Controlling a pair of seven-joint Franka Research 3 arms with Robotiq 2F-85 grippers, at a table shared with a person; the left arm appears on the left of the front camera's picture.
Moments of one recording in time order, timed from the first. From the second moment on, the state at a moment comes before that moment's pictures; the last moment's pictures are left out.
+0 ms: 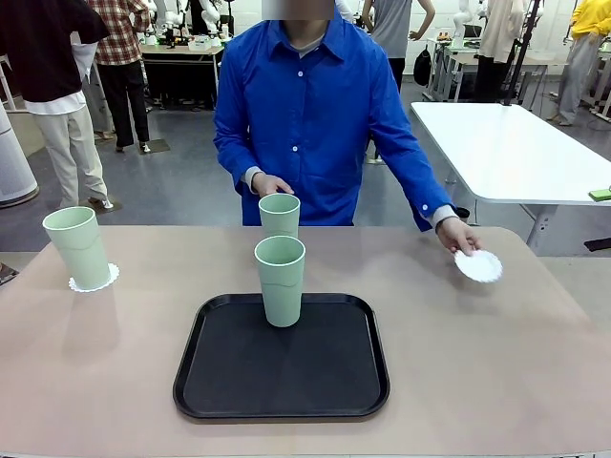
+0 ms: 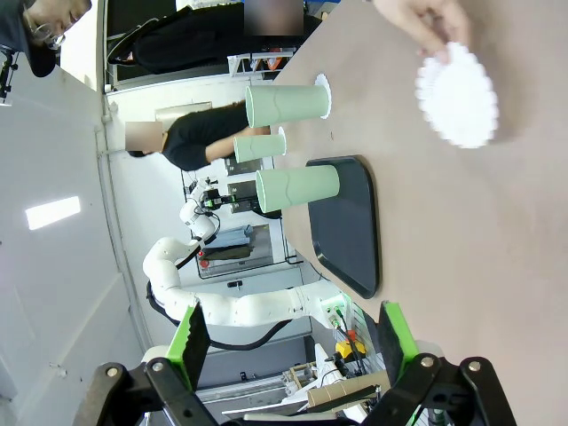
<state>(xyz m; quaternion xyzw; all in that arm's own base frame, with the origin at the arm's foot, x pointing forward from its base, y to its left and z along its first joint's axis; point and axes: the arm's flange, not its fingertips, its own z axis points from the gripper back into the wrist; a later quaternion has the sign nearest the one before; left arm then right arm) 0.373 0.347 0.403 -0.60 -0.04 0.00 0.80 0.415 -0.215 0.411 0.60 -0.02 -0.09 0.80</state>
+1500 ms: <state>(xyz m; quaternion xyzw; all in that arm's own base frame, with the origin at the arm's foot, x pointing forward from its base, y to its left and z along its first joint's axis) 0.373 0.347 0.403 -0.60 -0.04 0.00 0.80 0.415 -0.215 0.411 0.60 -0.02 -0.09 0.80</state>
